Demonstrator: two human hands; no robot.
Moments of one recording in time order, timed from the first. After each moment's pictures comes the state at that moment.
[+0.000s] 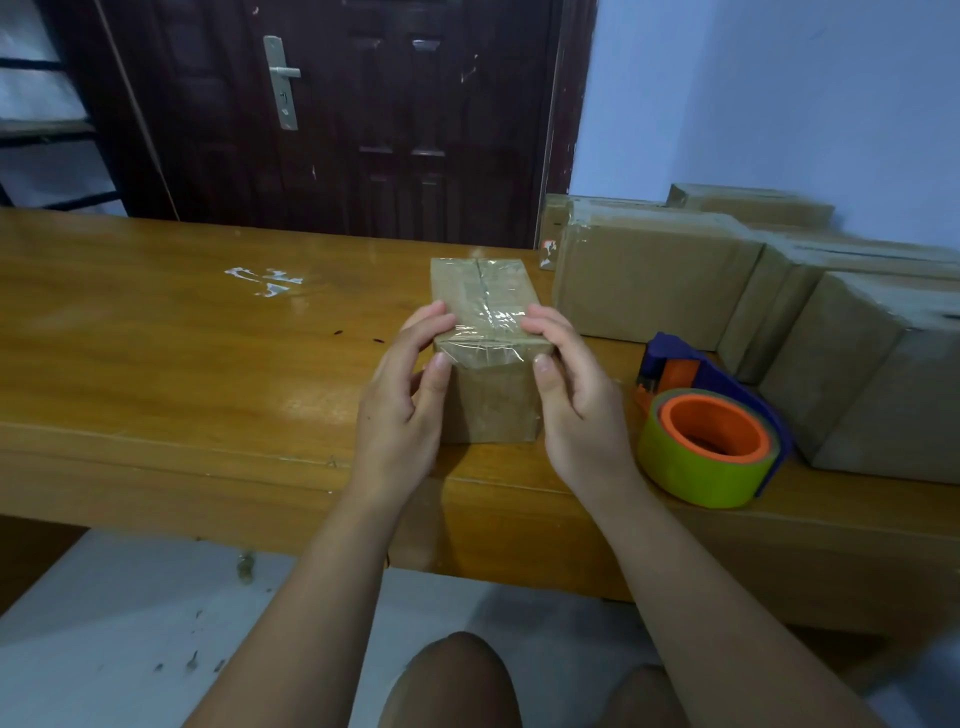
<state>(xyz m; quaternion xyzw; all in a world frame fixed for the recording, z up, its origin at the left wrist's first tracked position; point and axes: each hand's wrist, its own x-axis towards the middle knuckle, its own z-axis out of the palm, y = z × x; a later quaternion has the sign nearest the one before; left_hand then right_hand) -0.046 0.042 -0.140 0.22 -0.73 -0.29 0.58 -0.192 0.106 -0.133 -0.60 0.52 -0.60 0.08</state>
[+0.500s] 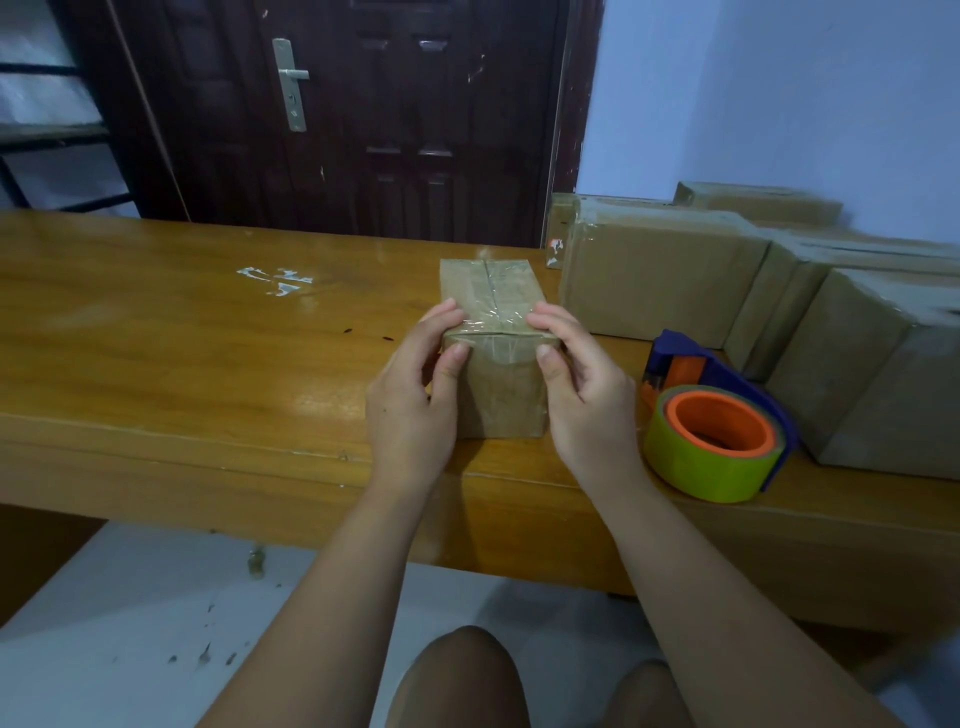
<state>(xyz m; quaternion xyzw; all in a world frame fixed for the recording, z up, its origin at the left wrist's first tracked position) -0.053 0.047 -0.136 0.29 -0.70 -0.22 0.61 -0.191 0.102 -0.132 -0.58 0.52 -0.62 0.02</state>
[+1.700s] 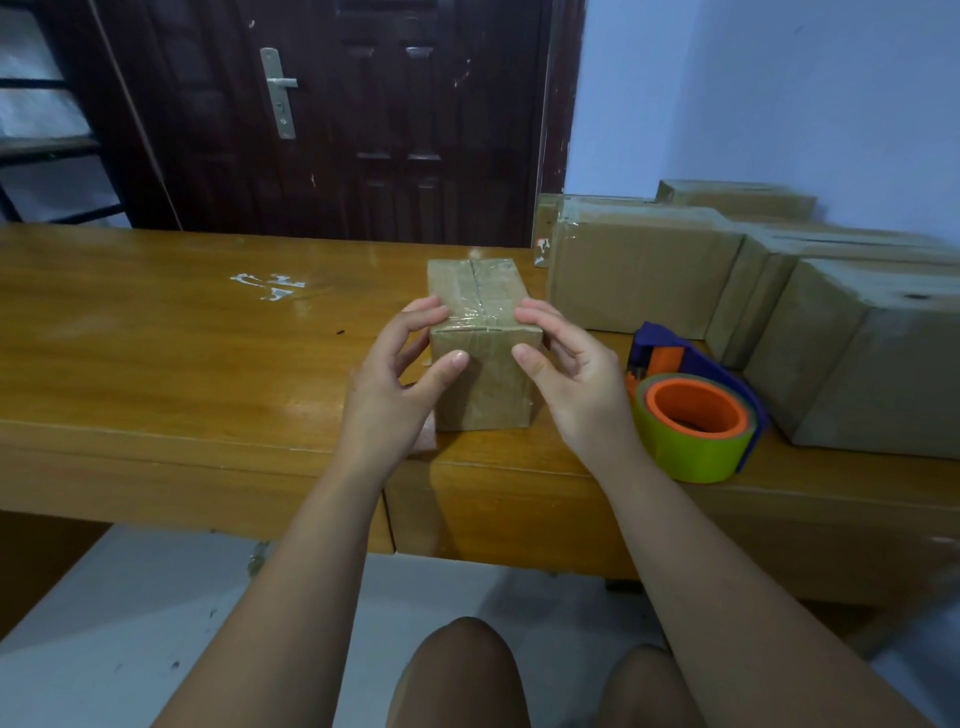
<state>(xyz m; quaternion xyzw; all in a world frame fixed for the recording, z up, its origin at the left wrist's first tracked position) -0.034 0.053 -0.118 0.26 -0.72 -0.37 0.53 -0.197 0.115 -0.117 -0.59 0.50 -0.62 0.16</state>
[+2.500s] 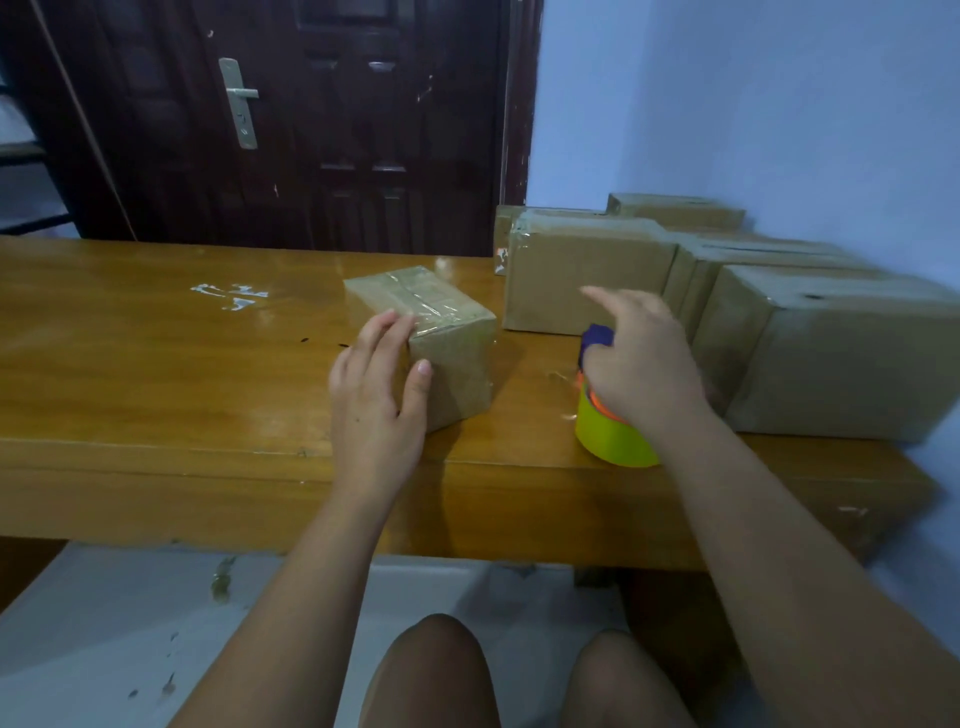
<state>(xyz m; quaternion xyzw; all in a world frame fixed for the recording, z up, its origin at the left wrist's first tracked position) -0.053 0.072 -0.135 0.37 -0.75 -0.12 0.53 -0.237 0.171 -0.061 -0.50 0.79 -0.36 -0.04</state>
